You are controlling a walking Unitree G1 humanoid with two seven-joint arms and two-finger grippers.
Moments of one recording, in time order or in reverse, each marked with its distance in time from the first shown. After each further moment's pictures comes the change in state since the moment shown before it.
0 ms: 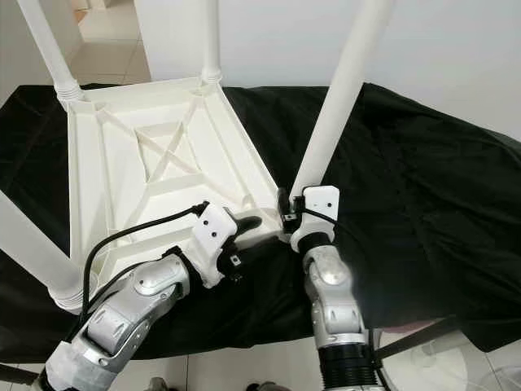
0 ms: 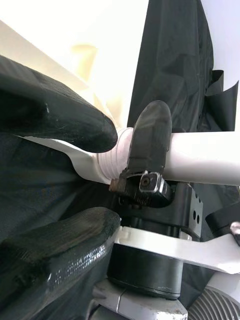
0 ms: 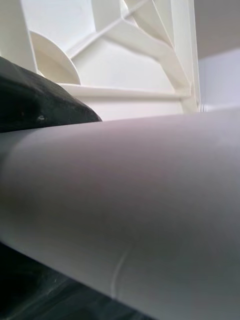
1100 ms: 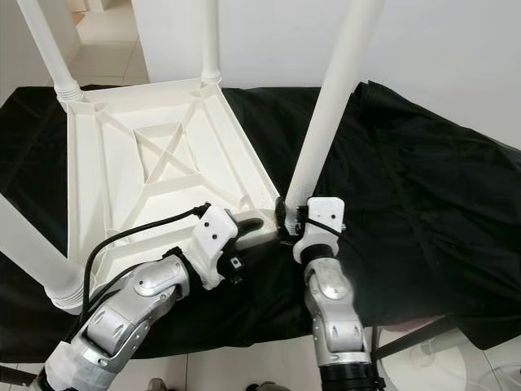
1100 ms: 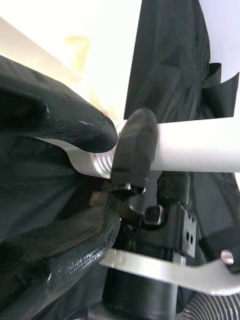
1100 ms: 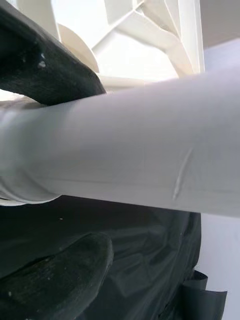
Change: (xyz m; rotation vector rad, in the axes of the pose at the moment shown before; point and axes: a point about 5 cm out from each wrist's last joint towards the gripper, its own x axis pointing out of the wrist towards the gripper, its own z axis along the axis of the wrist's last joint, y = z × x) left arm -0.001 0.001 -0.002 0.011 0.005 0.000; right arm -0.018 -0.006 -0.004 -0.001 0.024 0.012
